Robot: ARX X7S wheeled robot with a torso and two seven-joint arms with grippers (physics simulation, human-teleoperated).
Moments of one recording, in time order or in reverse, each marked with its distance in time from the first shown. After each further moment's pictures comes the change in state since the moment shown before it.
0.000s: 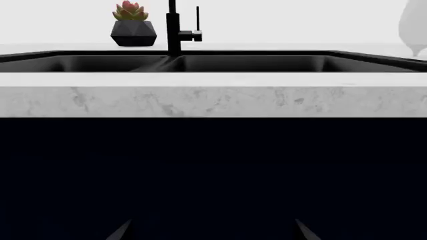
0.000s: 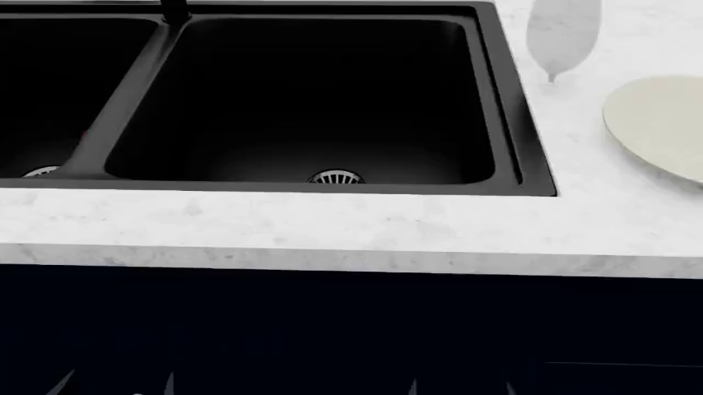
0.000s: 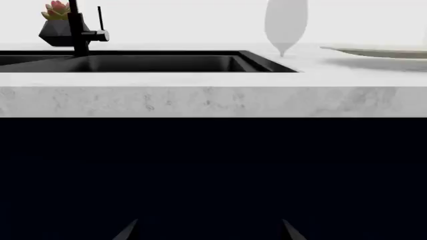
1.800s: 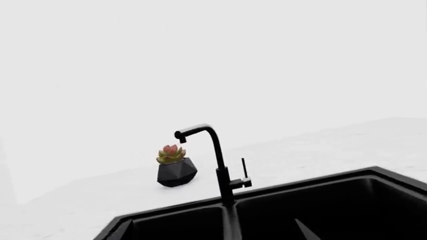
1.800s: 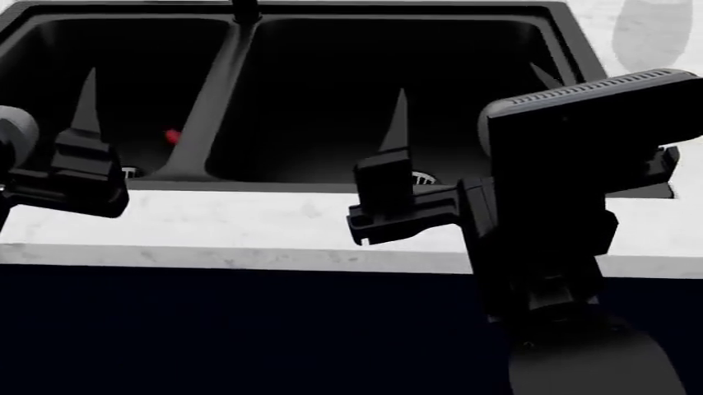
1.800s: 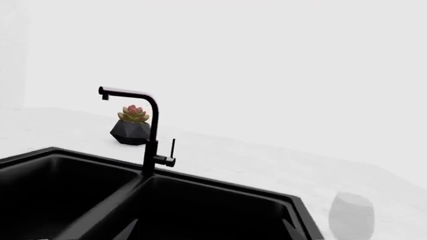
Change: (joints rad) left arm -0.747 -0.155 0.128 0.758 0.004 -1.184 -0.001; right arm 0.747 0.188 -0.063 -0.721 0.191 1.188 -0.016
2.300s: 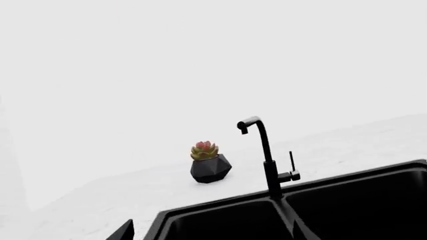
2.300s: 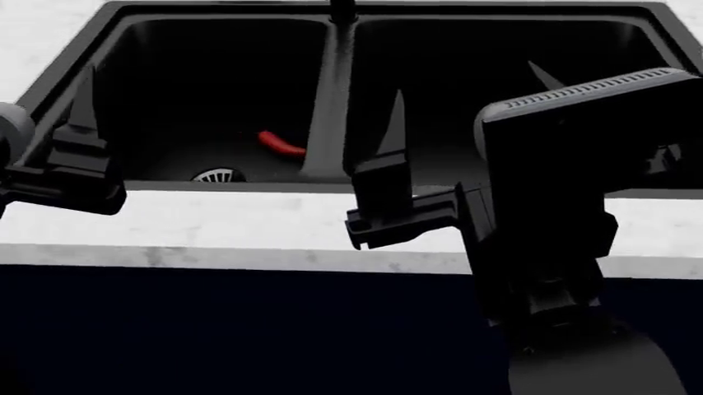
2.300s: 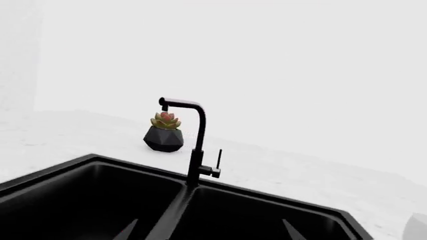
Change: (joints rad) left arm -0.015 -0.009 0.004 0.014 -0.013 -0.018 -0.008; right arm 0.002 0.019 -0.011 -0.019 0.014 0.008 0.006
